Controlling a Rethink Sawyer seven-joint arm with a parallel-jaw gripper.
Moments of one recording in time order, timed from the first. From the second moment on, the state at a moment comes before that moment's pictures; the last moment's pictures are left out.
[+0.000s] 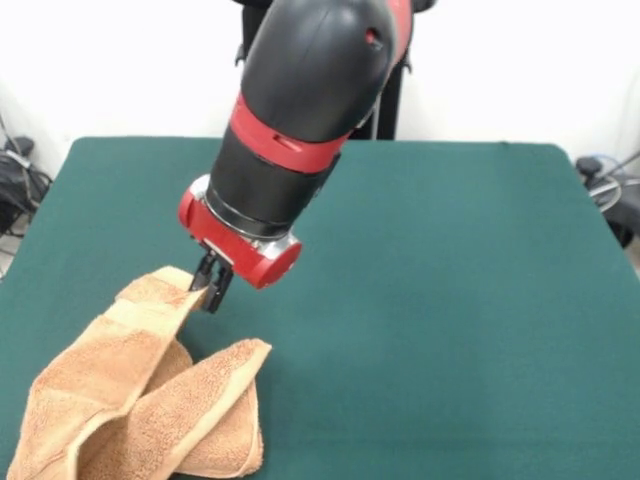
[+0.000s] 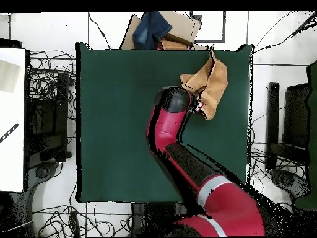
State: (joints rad) arm -0.45 -0.59 0.60 1.97 1.71 -0.89 0.38
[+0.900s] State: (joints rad) arm -0.36 -0.61 0.60 1.97 1.80 -0.89 0.38
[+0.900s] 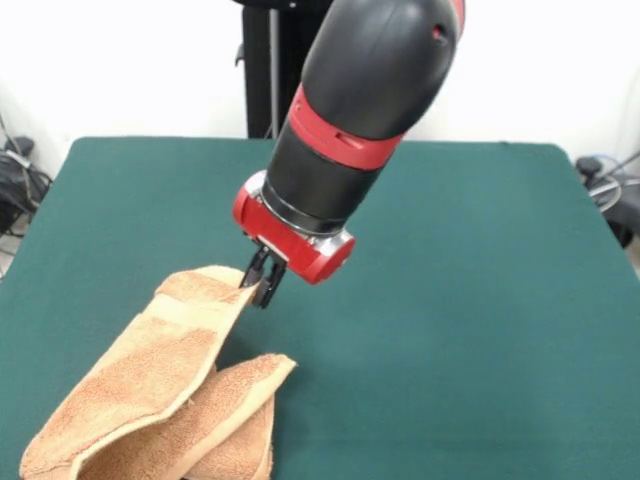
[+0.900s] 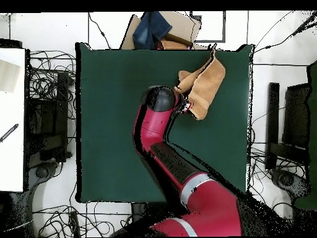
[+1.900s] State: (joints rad) arm -0.31 -0.64 0.61 1.97 1.93 -0.89 0.52
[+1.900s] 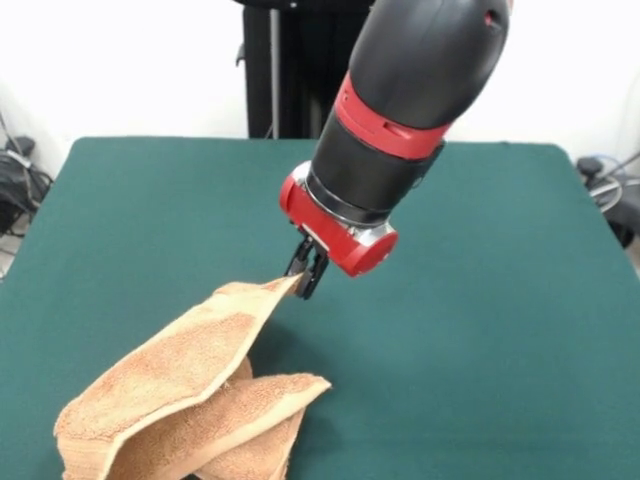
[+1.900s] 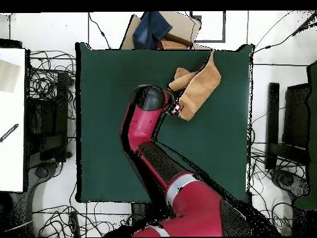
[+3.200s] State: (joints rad) arm -0.19 -0.64 0.61 1.82 2.07 -0.94 0.52
